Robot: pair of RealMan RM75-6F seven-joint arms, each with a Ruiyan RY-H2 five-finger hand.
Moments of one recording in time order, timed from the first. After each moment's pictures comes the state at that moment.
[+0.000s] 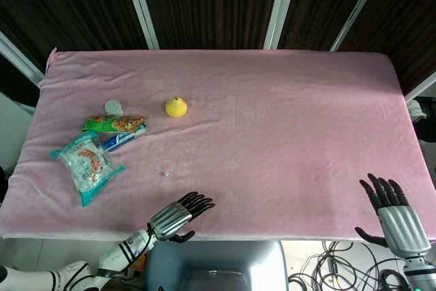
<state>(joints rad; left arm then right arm) -0.63 -1.64 0.06 -1.46 1.67 0.95 -0.04 0.02 -1.02 -0.06 -1.74 -1.60 1.44 -0.19</state>
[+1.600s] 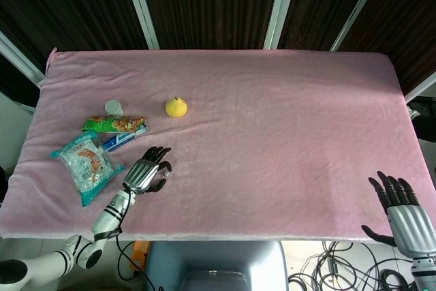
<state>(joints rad) -0.66 -1.77 -0.07 -0.96 1.47 0.97 -0.17 0.00 -1.00 -0.05 -1.73 -1.60 1.47 -0.15</state>
